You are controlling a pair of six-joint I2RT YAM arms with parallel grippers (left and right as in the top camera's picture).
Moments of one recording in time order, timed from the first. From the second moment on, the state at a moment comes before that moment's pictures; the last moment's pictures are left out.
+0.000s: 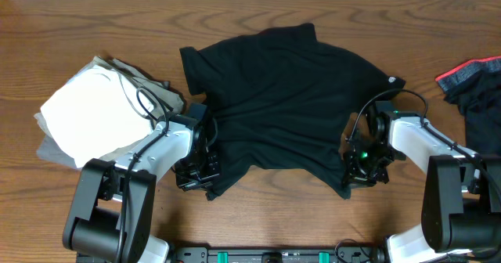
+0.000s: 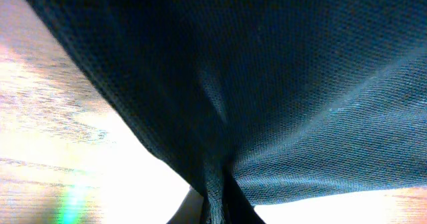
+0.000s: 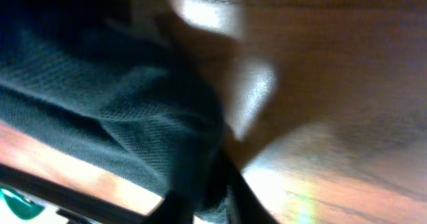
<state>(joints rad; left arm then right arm) -0.30 1.68 0.83 -0.96 0.26 -0.51 0.05 1.71 0.81 -0.97 -0.33 0.07</state>
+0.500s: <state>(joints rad) -0.30 1.49 0.89 -1.09 0.26 -0.45 0.03 1.47 0.88 -0.98 -0.47 0.04</state>
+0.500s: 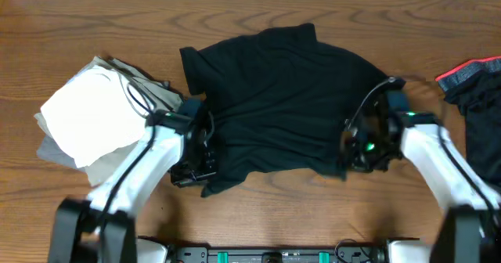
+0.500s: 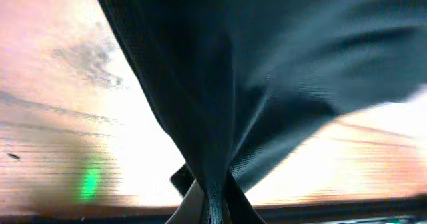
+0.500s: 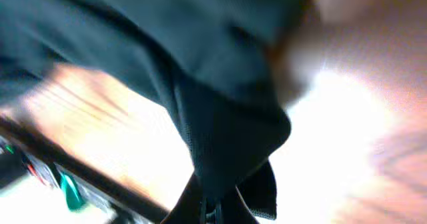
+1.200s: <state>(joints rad) -0.22 1.06 1.53 -1.20 0.24 -0.22 -0.11 1.24 1.49 -1.10 -0.34 0.22</state>
